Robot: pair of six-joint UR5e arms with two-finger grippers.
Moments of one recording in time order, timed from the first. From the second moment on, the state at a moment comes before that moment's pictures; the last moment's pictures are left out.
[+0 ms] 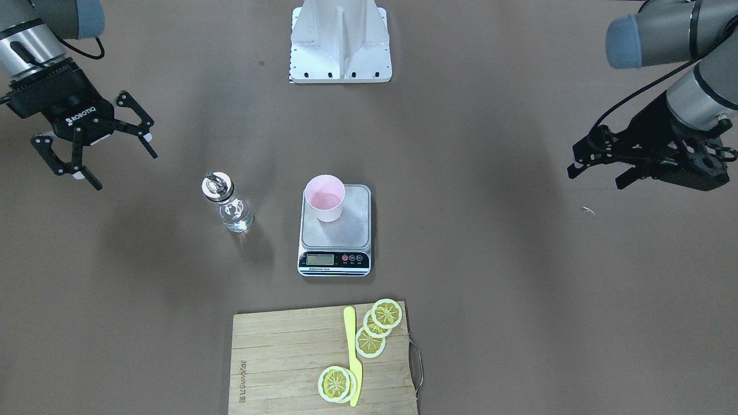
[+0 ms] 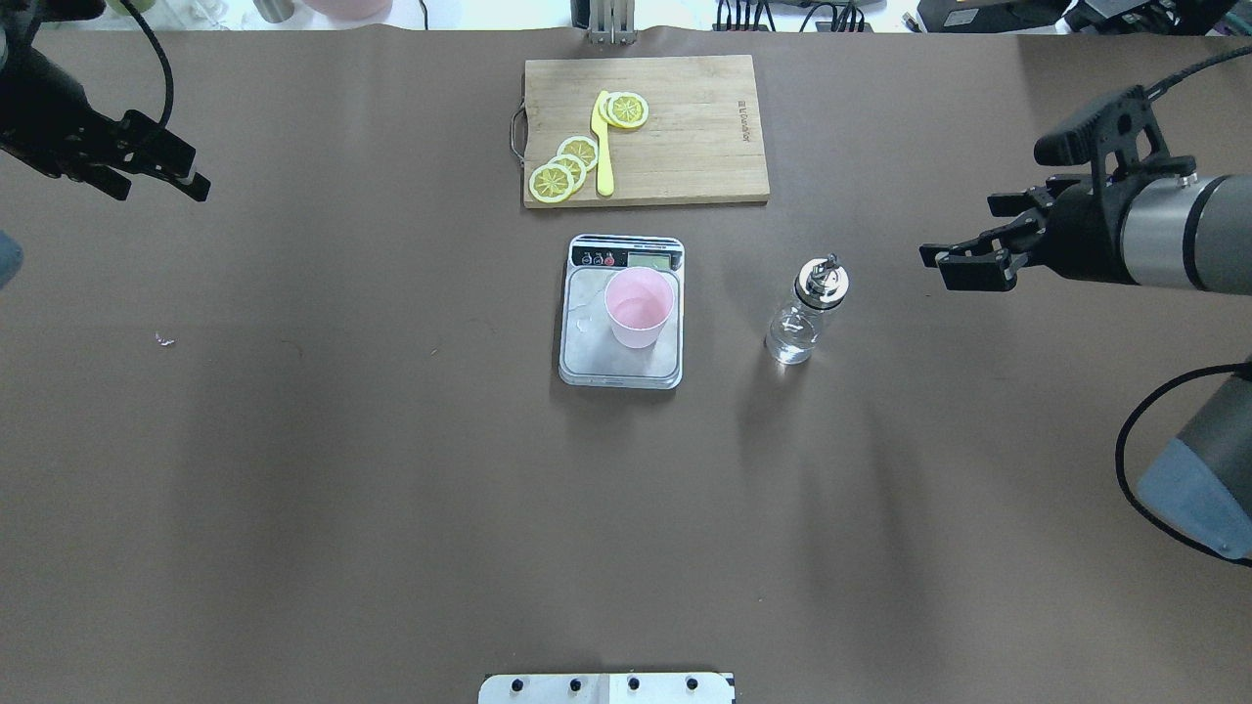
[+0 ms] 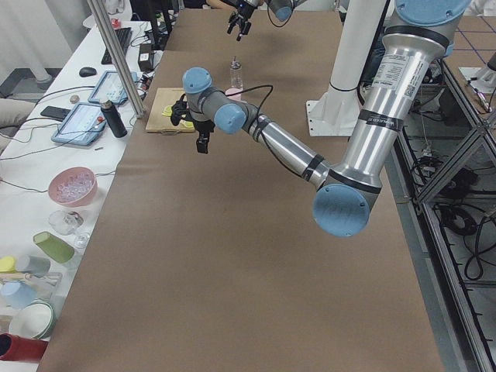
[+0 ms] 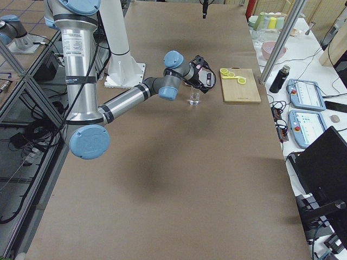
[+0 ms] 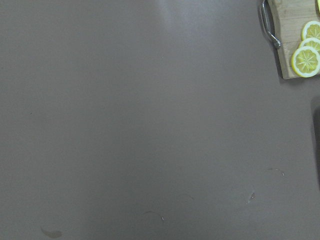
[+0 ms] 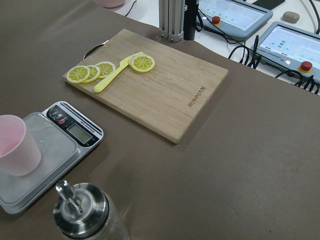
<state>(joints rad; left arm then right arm) -1.15 -1.89 -1.84 -1.63 -2.40 -0.61 0.83 -1.54 2.02 -0.81 1.82 0.54</state>
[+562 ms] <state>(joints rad) -1.15 -1.89 -1.84 -1.63 -2.40 -0.61 0.70 -1.60 2.01 -0.72 1.74 0.54</state>
